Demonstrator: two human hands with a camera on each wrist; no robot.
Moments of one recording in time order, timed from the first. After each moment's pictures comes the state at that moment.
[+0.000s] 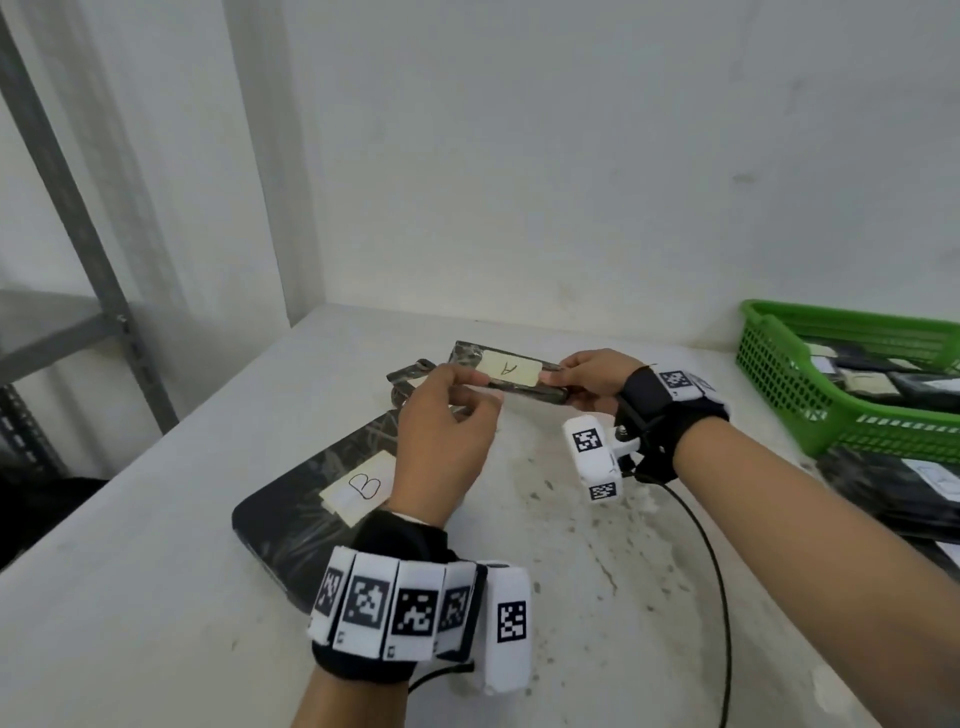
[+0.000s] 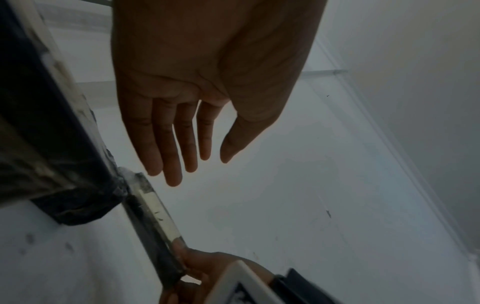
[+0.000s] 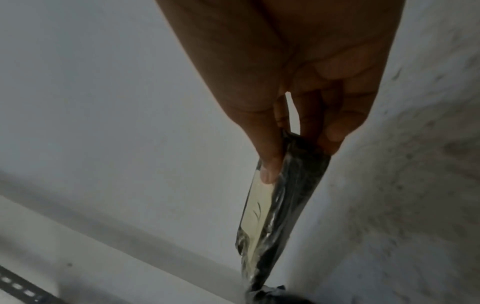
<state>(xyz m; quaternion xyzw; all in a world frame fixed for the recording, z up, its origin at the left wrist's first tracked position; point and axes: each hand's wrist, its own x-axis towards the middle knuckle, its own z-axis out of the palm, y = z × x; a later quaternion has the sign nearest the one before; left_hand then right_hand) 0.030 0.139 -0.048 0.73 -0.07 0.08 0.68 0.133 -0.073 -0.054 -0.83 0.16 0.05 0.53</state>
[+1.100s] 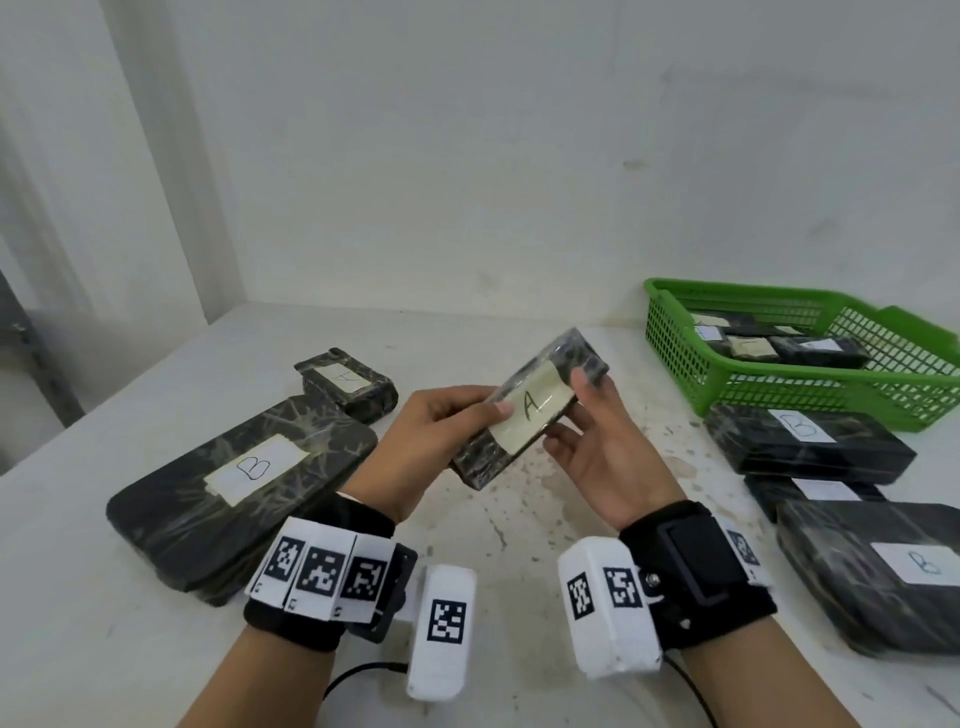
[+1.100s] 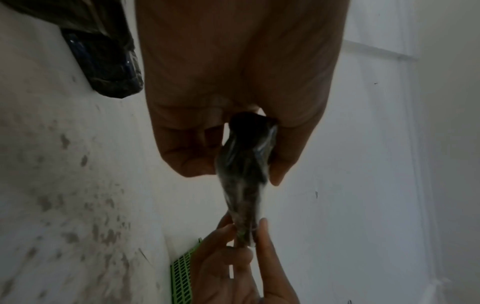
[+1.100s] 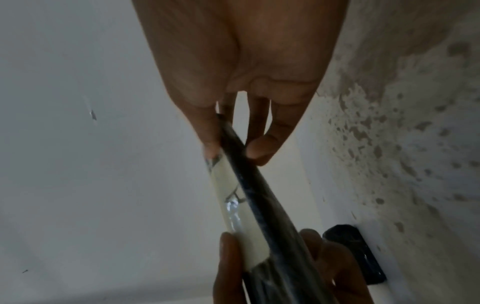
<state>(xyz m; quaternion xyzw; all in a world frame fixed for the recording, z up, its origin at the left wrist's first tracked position) 0.002 0.086 -0.059 0.64 -0.24 -0.14 0.72 -0.043 -0.087 -0.068 -0.48 0.05 -0.10 0.87</state>
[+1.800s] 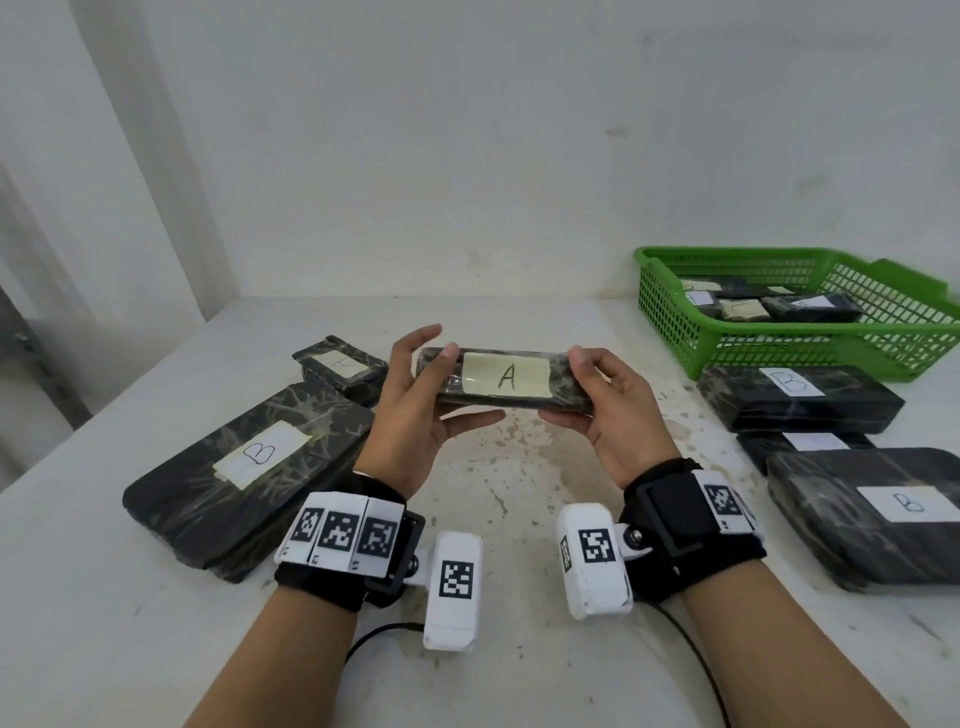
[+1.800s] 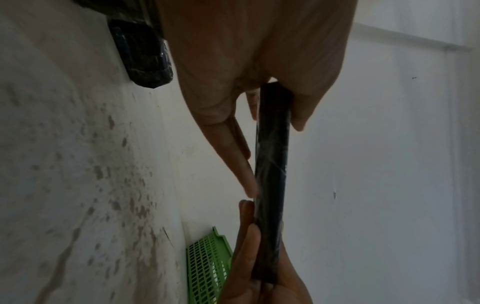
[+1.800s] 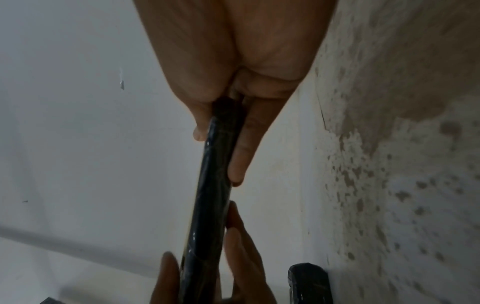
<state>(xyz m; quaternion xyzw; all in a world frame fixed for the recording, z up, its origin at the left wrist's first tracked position) 0.004 0.083 -0.064 0.50 -0.16 -0.12 0.84 -0.047 -0.094 -0.073 -0.56 0.05 -0.20 0.81</state>
